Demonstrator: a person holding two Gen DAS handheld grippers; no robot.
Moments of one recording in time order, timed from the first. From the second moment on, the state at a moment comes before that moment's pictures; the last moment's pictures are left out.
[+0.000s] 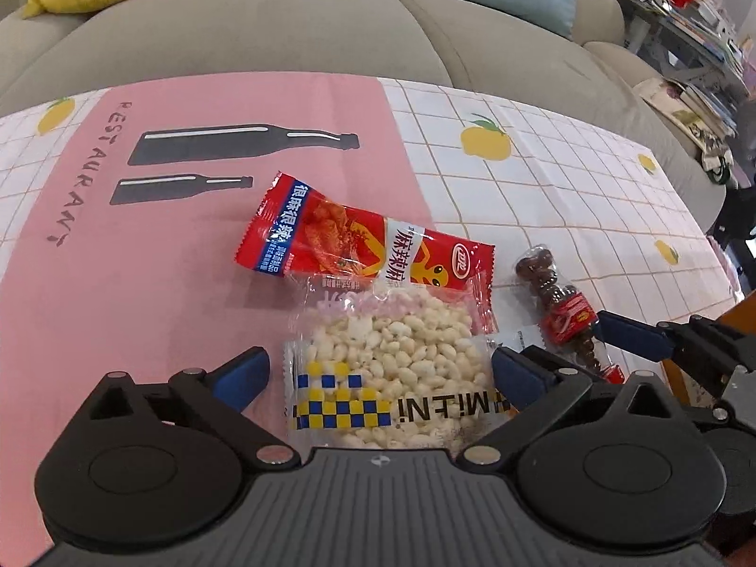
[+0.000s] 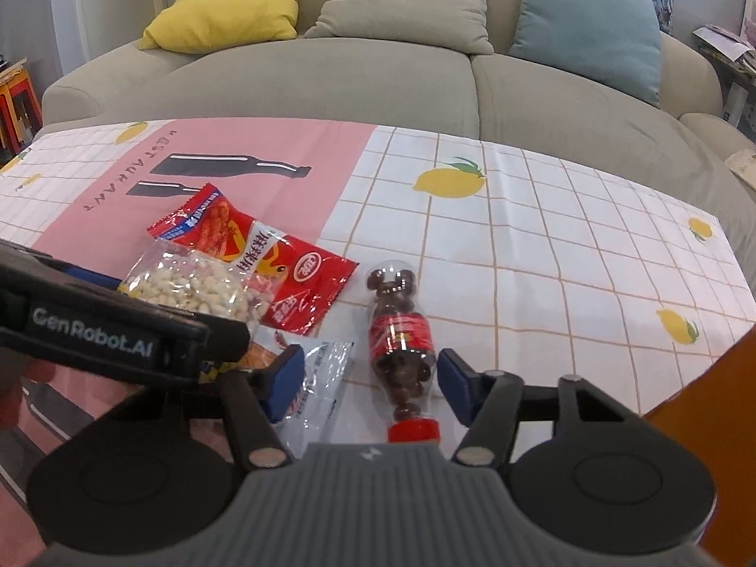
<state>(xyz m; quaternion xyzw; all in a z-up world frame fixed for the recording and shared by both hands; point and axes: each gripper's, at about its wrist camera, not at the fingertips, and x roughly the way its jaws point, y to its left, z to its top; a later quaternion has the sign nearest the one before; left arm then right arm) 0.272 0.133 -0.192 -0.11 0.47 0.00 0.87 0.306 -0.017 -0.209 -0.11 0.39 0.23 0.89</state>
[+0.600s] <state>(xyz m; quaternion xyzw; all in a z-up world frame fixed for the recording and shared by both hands) 0.260 0.119 -0.191 -0.11 0.43 0.03 0.89 0.287 -0.030 -0.211 -0.10 0.39 0.22 0.89</state>
